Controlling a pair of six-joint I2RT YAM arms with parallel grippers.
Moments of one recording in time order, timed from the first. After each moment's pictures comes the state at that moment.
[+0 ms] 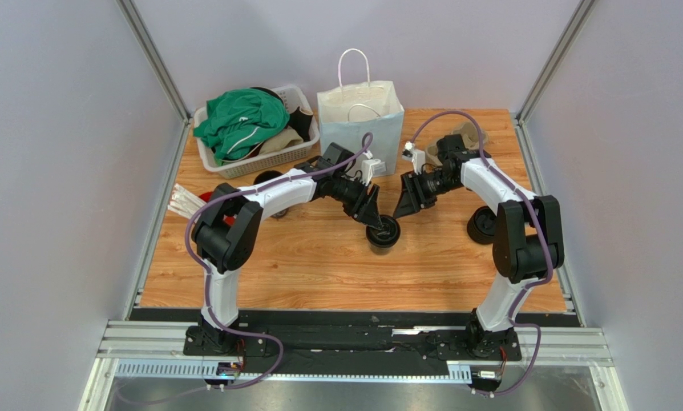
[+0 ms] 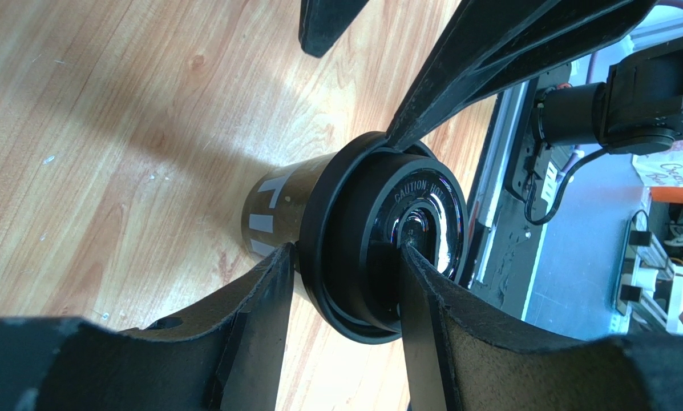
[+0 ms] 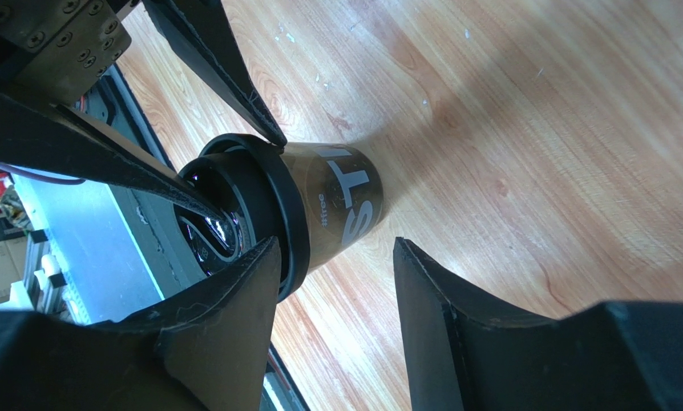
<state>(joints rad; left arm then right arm) -0.65 1.98 1.42 -0.36 0.82 -0.06 0.17 1.78 1.31 -0.80 -0.84 -0.31</state>
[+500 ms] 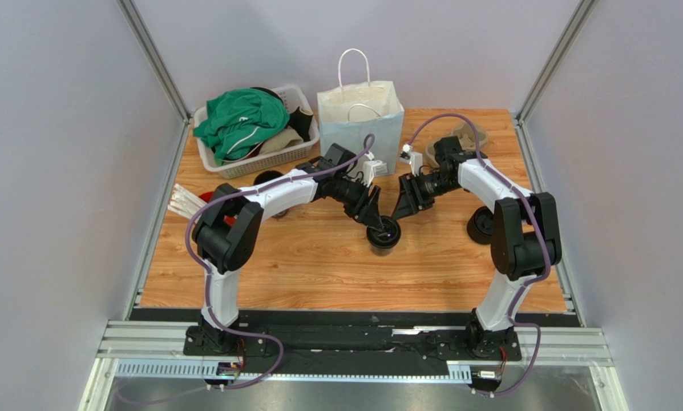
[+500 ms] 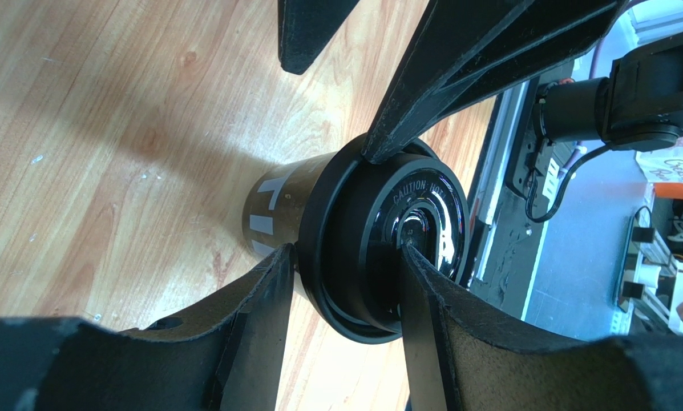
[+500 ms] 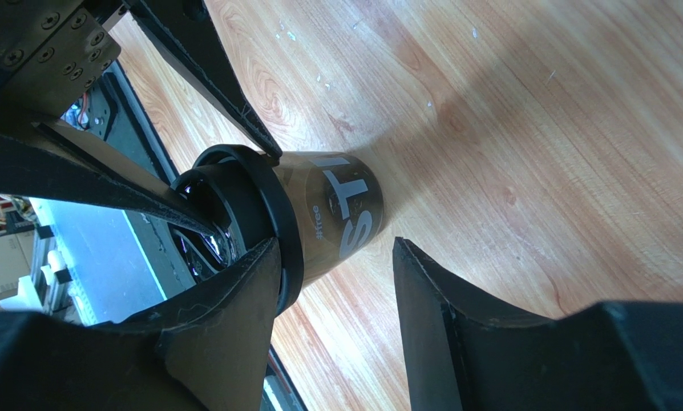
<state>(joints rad) -0.66 1.98 1.43 -0.37 0.82 -0.06 0.18 1.81 1.29 -0.79 -0.86 -0.31</state>
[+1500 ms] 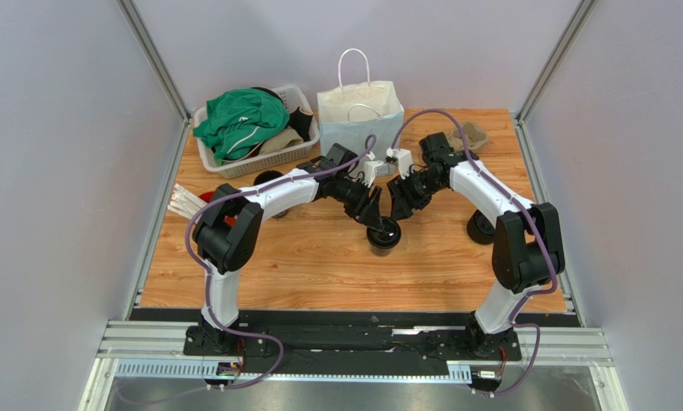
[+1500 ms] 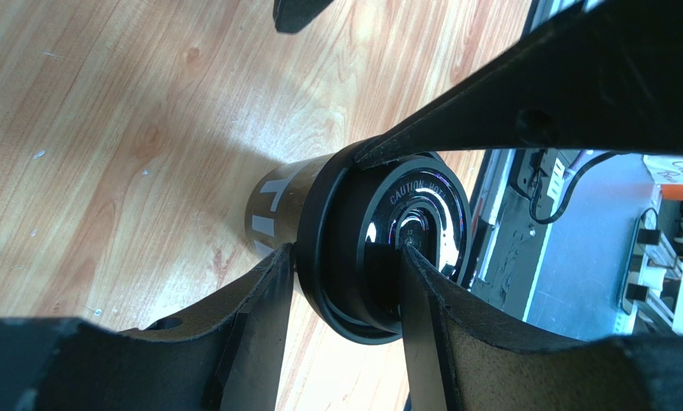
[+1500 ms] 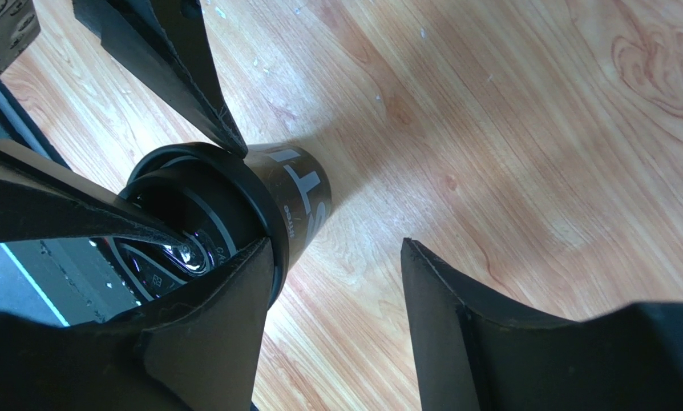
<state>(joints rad) -0.67 1.98 1.44 -0.40 0.79 -0.06 0.29 1.73 1.31 -0.79 -0.57 -0.36</state>
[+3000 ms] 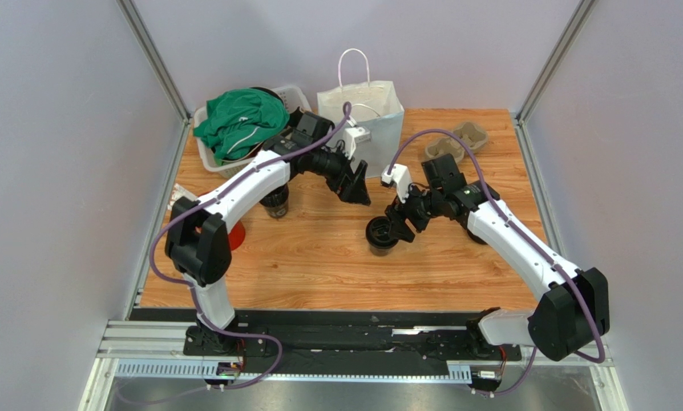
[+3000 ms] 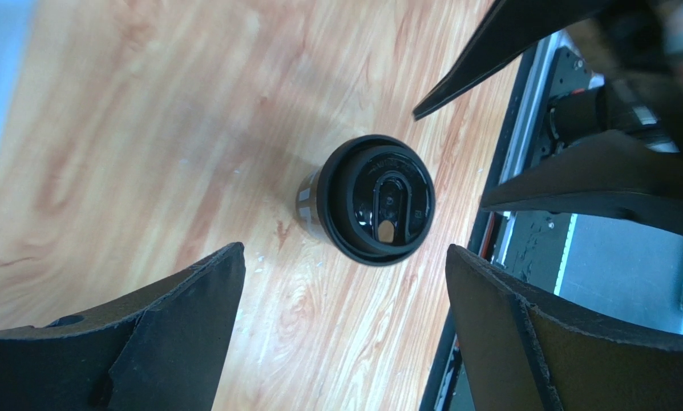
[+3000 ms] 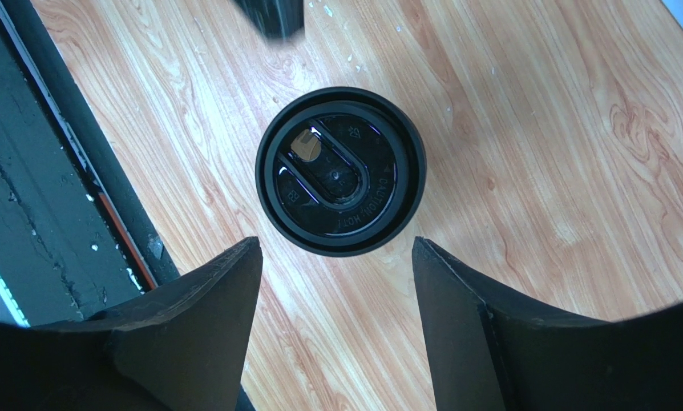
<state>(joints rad) -0.57 1.82 1.58 -0.60 0.77 0.11 0.45 1.31 1.09 -0.73 -0.49 -0.44</state>
